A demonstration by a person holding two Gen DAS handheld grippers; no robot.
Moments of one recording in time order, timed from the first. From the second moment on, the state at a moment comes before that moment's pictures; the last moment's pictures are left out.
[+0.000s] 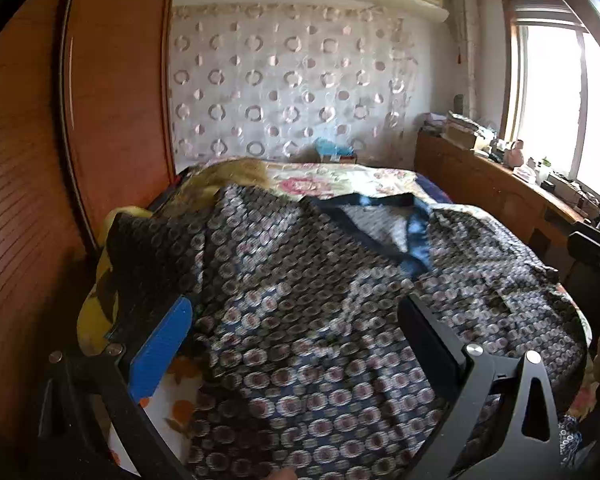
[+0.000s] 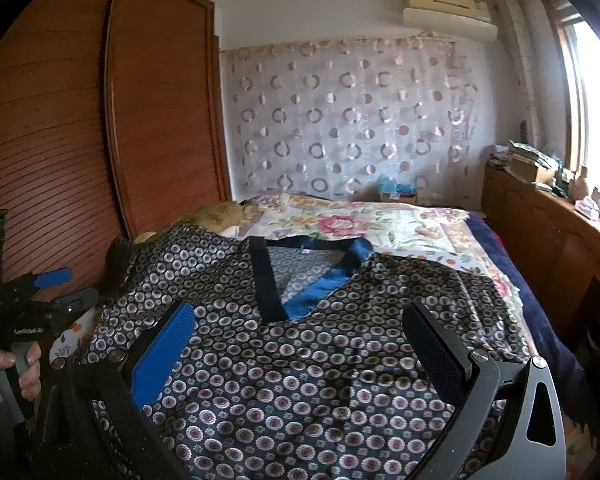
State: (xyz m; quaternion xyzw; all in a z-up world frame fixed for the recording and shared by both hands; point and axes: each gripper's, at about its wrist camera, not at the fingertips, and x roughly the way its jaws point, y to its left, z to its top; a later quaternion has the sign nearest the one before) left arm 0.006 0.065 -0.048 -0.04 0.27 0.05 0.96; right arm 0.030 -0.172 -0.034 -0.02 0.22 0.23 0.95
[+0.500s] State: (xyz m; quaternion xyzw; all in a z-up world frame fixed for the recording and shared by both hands) left arm 0.024 0.153 -0.097 -0.03 0.34 0.09 0.94; right arm 0.048 -0.153 -0.044 -0.05 0.26 0.26 0.93
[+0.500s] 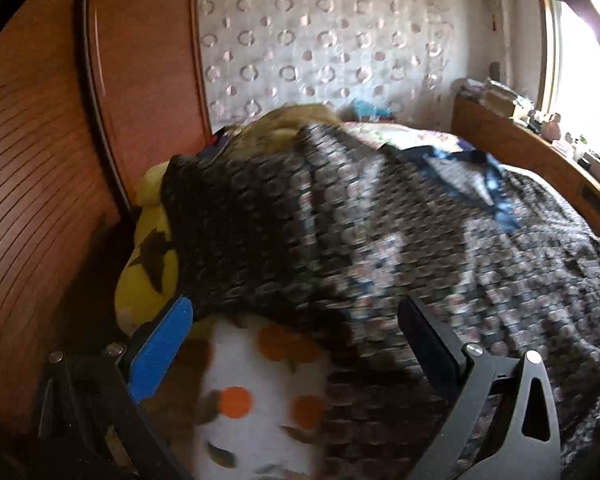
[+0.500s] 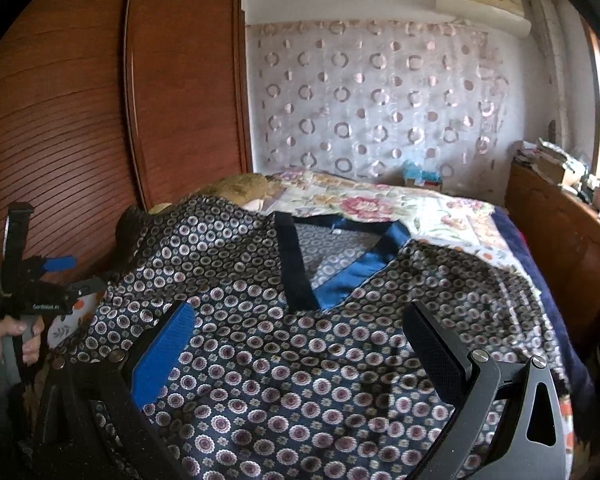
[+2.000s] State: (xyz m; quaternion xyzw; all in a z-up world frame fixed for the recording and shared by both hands) left arm 0.069 0.096 -0.033 -0.02 0.33 -0.07 0.94; right arm 0.060 -0.175 -0.063 -0.04 0.32 0.27 0.91
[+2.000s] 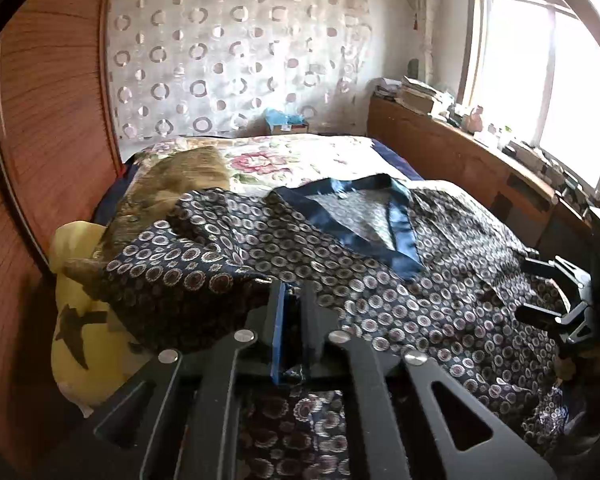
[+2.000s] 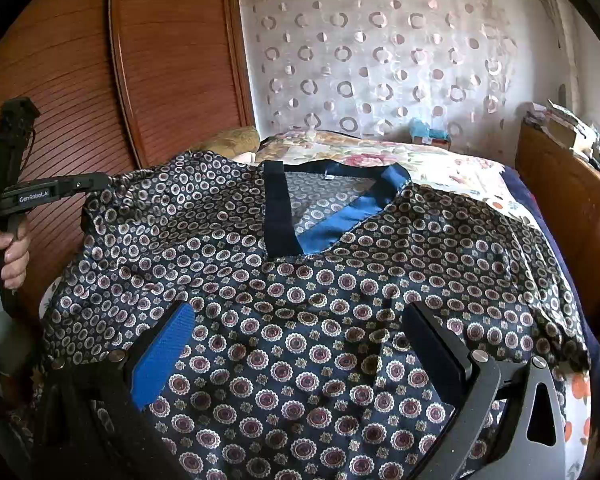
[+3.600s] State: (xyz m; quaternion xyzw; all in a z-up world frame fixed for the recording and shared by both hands) left arm 0.125 0.142 -0.054 -0.02 0.33 -0.03 0.94; right arm 0.082 -0.151 -0.075 -0.05 0.30 0.30 0.91
